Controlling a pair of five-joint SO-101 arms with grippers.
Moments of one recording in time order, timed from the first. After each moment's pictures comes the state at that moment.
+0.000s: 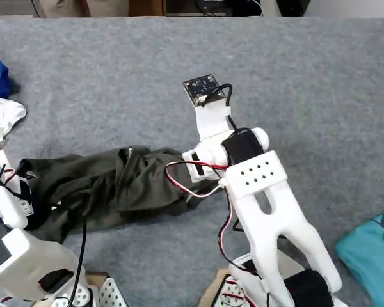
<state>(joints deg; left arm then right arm) -47.3 3.3 29.2 80.2 -31.1 -26.4 -26.7 28.5 79.4 -11.6</state>
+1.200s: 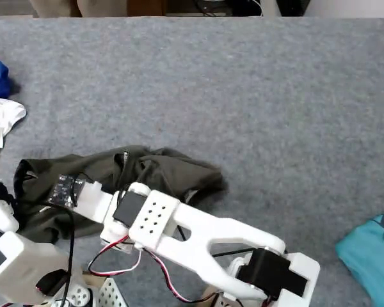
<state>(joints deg) -54.6 3.3 21.2 86.6 -31.1 -68.0 -7.3 28.7 65.3 -1.5</state>
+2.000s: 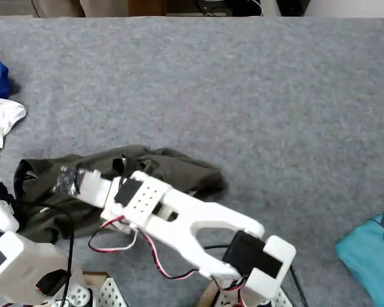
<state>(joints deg) -54.6 3.3 21.2 86.6 -31.1 -61.3 4.3 28.7 49.5 7.4</state>
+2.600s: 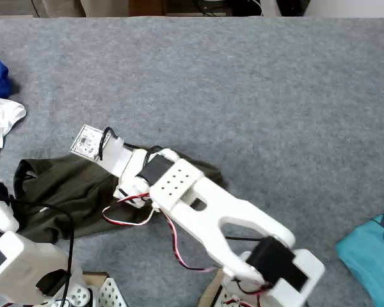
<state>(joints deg) -54.6 3.3 21.2 86.6 -34.2 -52.3 -7.7 28.7 54.3 7.4</state>
